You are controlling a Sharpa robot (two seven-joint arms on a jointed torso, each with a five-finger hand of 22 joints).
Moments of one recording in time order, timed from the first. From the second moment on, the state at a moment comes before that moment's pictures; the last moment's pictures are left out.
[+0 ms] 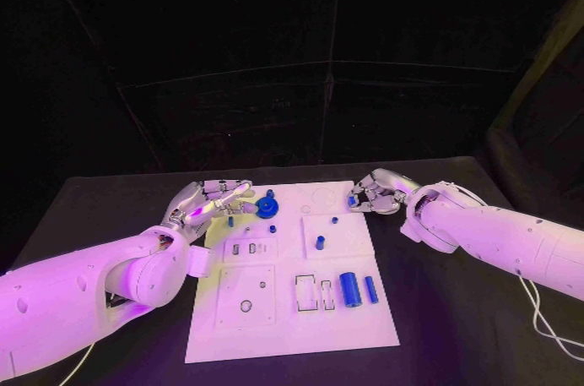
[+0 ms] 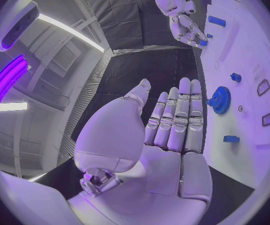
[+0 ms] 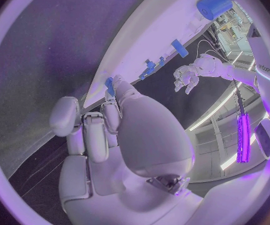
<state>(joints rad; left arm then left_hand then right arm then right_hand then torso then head) 1.16 -0.88 -0.09 1.56 -0.01 -0.31 0.51 1.31 0.00 0.14 0.06 0.05 0.91 0.23 0.11 0.07 1.02 0.17 0.12 0.07 1.12 0.12 0.20 0.22 0.18 0.96 0.23 0.26 0.11 1.12 -0.76 0.04 1.16 -1.18 -0.29 0.16 1.48 0.02 0.15 0.08 0.11 1.05 0.13 0.13 0.07 1.36 0.06 1.29 1.29 1.47 -0.02 1.53 1.31 0.11 1.30 0.09 1.33 1.06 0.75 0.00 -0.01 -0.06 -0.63</state>
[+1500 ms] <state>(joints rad) 1.17 -0.89 -0.09 1.56 -0.01 -0.32 0.51 1.30 0.01 0.14 0.04 0.05 0.93 0.22 0.11 0.07 1.05 0.16 0.12 0.07 1.12 0.12 0.19 0.23 0.18 0.95 0.23 0.26 0.11 1.12 -0.54 0.01 1.45 -1.50 -0.35 -0.23 1.43 0.03 0.17 0.08 0.13 1.05 0.13 0.13 0.07 1.38 0.05 1.30 1.30 1.47 -0.03 1.53 1.31 0.11 1.30 0.08 1.33 1.06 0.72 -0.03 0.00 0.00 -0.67</state>
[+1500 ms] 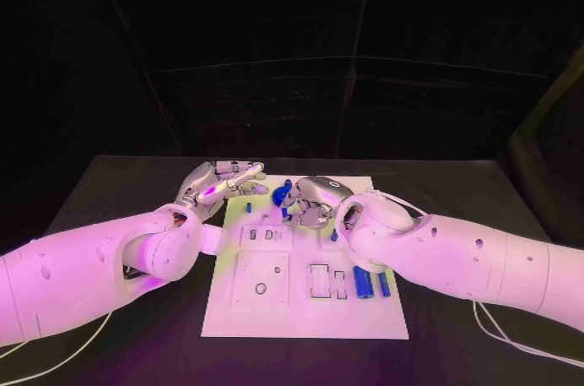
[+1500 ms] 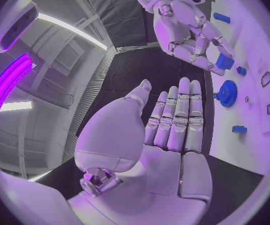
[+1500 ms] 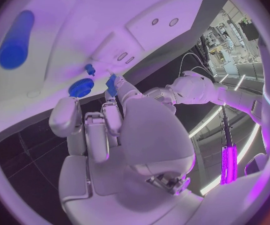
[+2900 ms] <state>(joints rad) 1.17 -0.88 -0.09 1.56 0.01 -0.33 0.51 1.30 0.01 0.14 0.04 0.05 0.93 0.22 0.11 0.07 1.05 0.16 0.12 0.07 1.12 0.12 0.19 0.23 0.18 0.95 0.23 0.26 0.11 1.08 -0.48 0.00 1.43 -1.59 -0.29 -0.30 1.40 0.00 0.18 0.08 0.15 1.06 0.13 0.12 0.07 1.39 0.04 1.28 1.28 1.47 -0.03 1.53 1.31 0.11 1.30 0.08 1.33 1.06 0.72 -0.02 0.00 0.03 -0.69</state>
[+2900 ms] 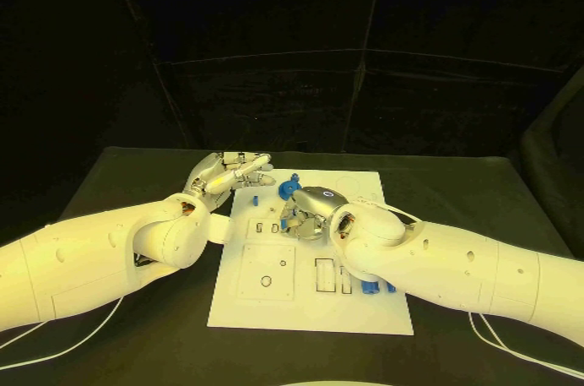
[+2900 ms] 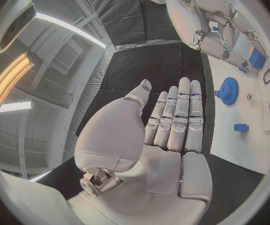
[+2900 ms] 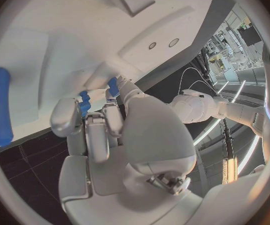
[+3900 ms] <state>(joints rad) 1.17 -0.88 -0.09 1.55 0.01 -0.33 0.51 1.30 0.01 0.14 0.04 0.05 0.93 0.22 0.11 0.07 1.05 0.16 0.12 0.07 1.12 0.12 0.18 0.23 0.18 0.95 0.23 0.26 0.10 1.08 -0.48 0.00 1.43 -1.62 -0.27 -0.32 1.34 -0.06 0.18 0.09 0.16 1.01 0.15 0.07 0.07 1.35 0.06 1.22 1.23 1.47 -0.02 1.53 1.31 0.11 1.28 0.09 1.32 1.03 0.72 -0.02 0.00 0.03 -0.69</state>
